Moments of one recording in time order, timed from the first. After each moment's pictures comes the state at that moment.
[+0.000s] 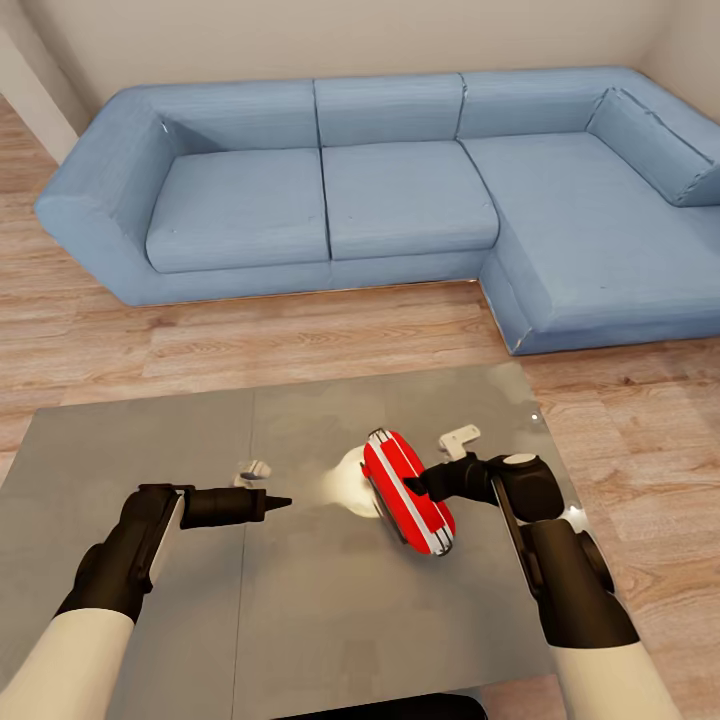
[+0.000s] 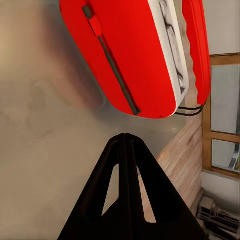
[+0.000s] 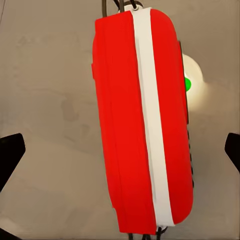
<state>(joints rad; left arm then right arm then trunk) -0.64 0.10 0.11 -1.07 -0.08 0.87 -1.07 -0.58 0.04 0.09 -1.56 0.42 1.05 0.68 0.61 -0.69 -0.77</state>
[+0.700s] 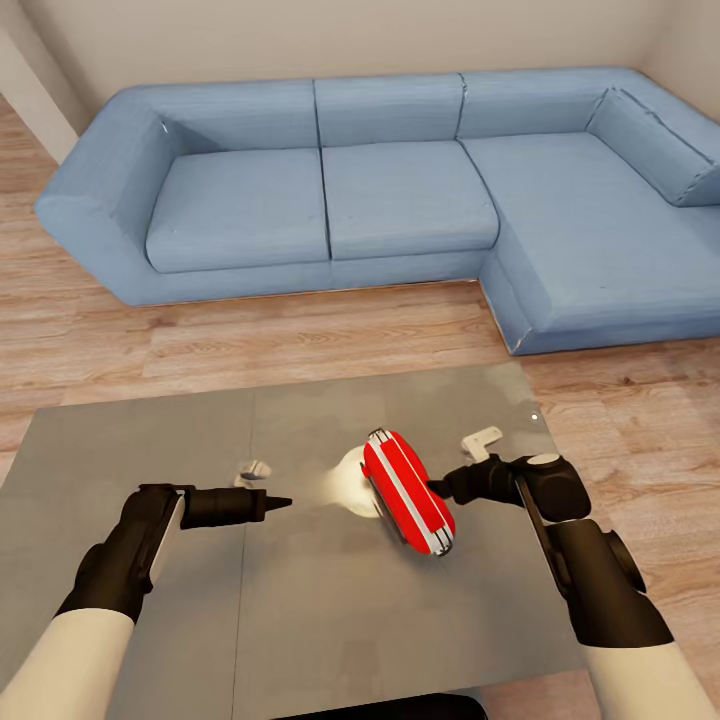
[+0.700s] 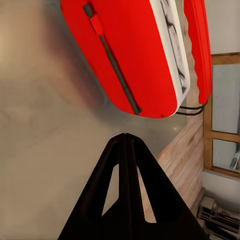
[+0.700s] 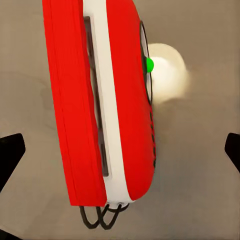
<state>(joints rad) -0.64 0.10 0.11 -1.07 -0.09 0.87 -1.07 -0.58 -0.07 0.09 -1.56 0.41 1.05 0.71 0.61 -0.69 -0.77</state>
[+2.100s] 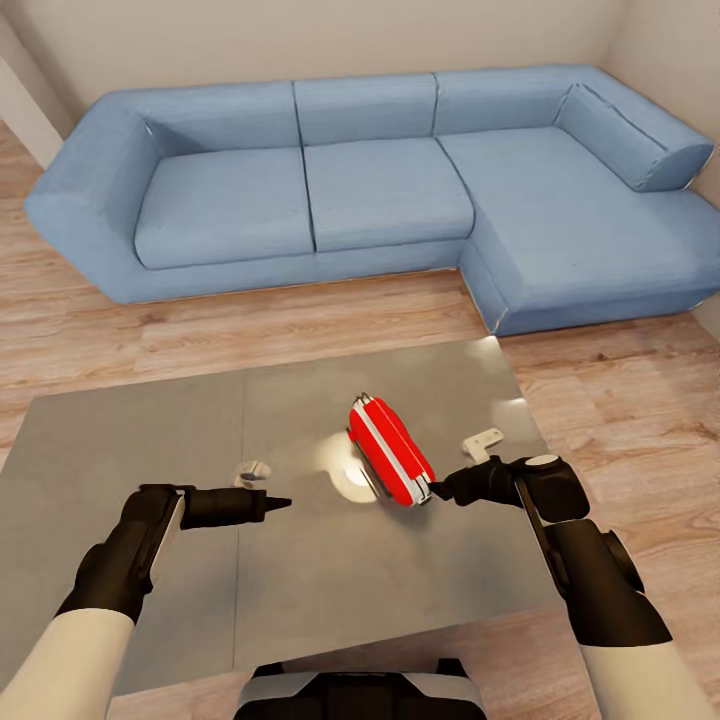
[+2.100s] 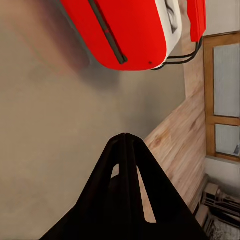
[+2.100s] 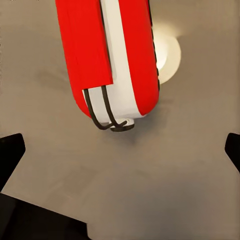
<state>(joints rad) -0.64 0.10 0.11 -1.07 -0.09 0.87 -1.06 -0.58 -0.07 0.09 -1.55 0.42 1.05 0.70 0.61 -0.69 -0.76</state>
